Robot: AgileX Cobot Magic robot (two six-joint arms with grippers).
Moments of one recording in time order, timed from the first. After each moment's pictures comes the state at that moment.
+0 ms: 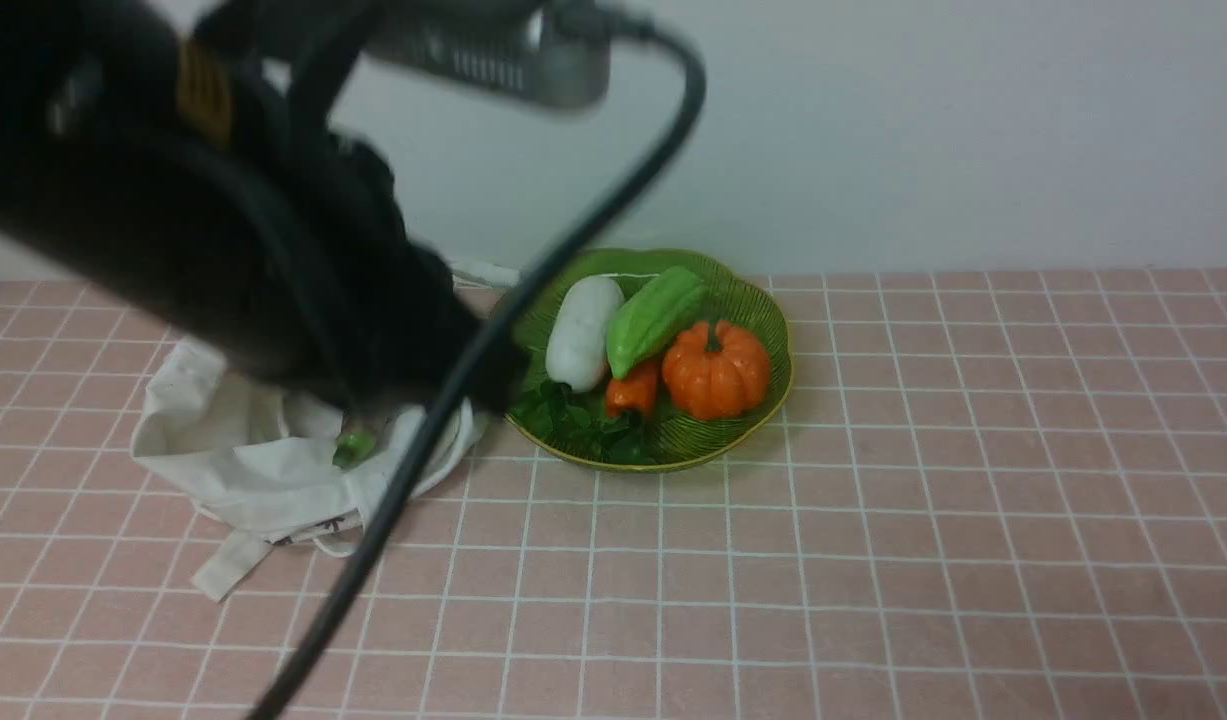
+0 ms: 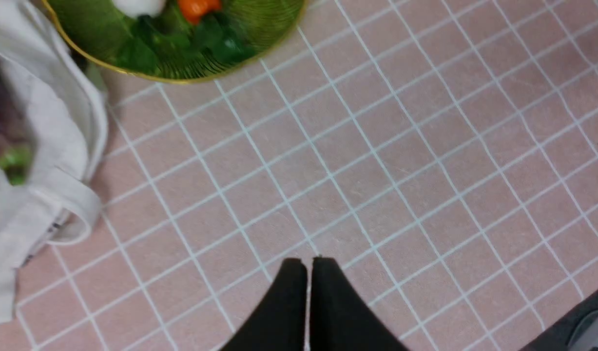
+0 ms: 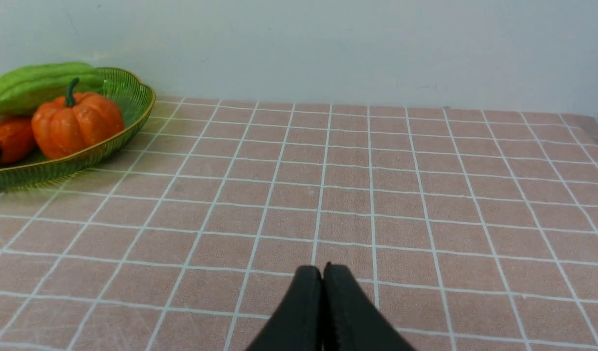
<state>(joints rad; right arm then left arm) 0.03 -0.01 0.02 -0.05 0.37 0.03 -0.65 1.23 -1.30 -0.08 1.12 -0.10</state>
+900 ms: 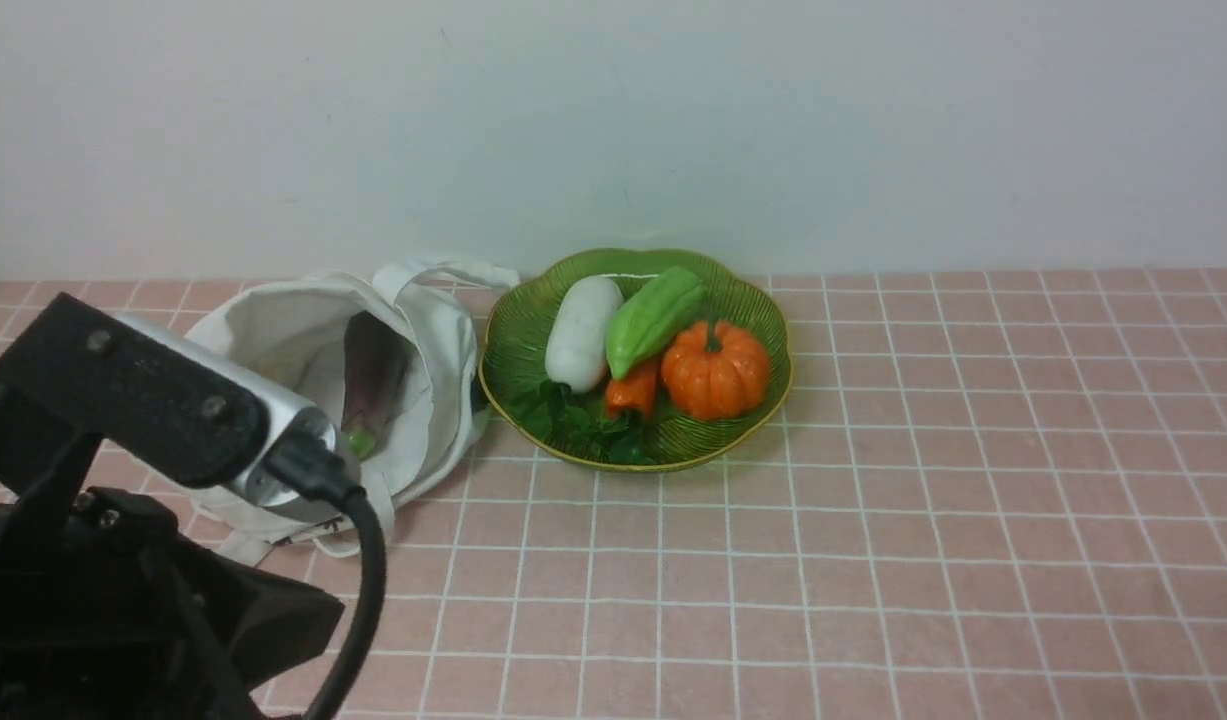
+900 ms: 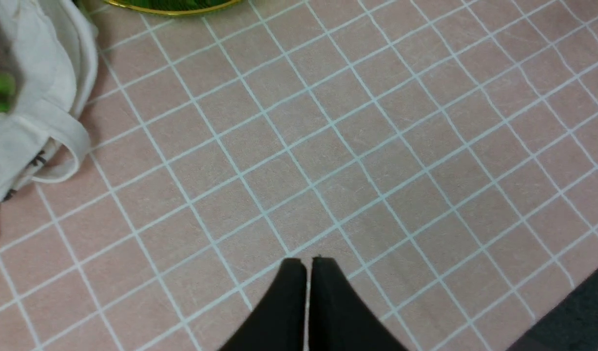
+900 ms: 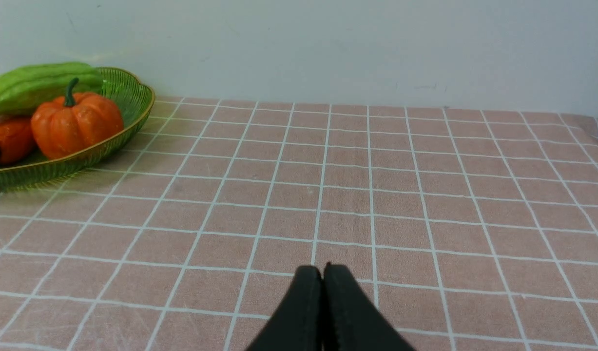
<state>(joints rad) 0.03 -0.01 0.02 -0.05 0.37 0.03 -0.69 0.84 -0.84 -0.02 0.91 -0.14</state>
